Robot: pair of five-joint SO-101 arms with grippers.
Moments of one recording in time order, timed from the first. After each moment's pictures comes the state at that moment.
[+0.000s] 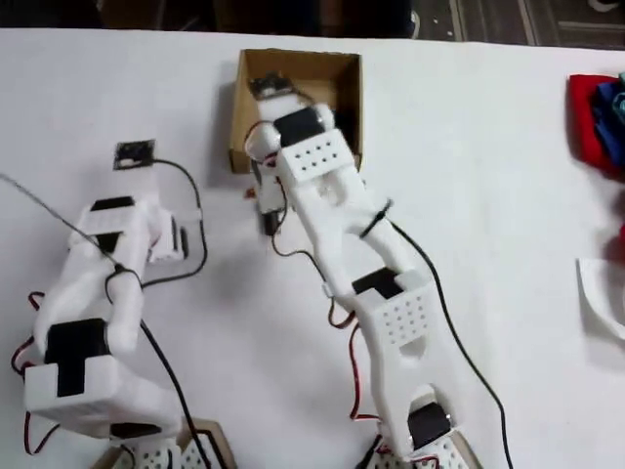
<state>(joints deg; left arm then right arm) -18.0 3.4 34.8 49.5 2.7 -31.1 40.6 -42.8 92.8 -6.1</state>
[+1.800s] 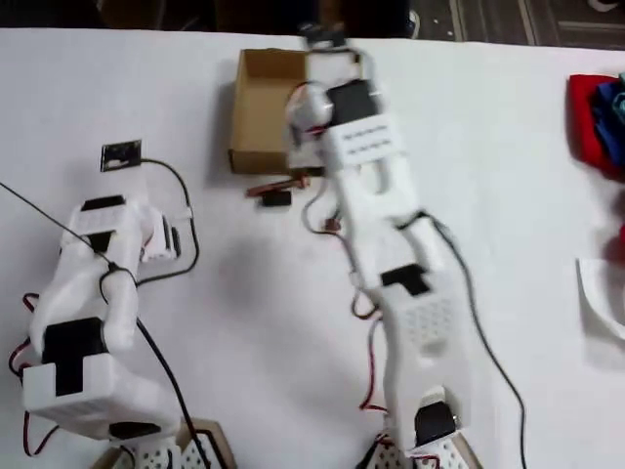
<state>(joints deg) -18.9 3.5 32.2 53.2 3.0 -22.2 32.0 -54.2 100.0 -9.3</state>
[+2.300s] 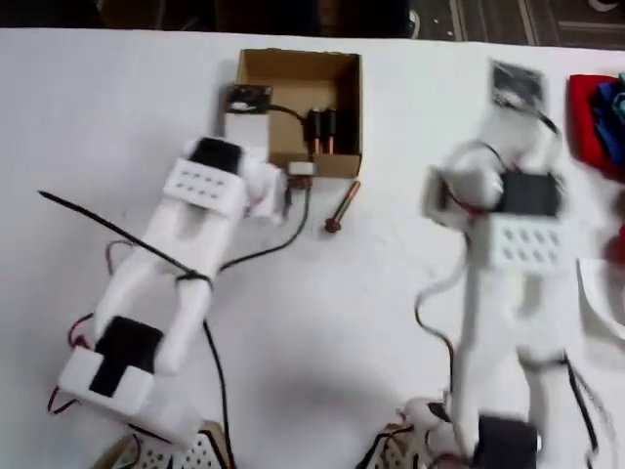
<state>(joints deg) 13.3 4.4 4.2 73.5 22.2 4.1 -25.9 9.5 88.9 -4.9</state>
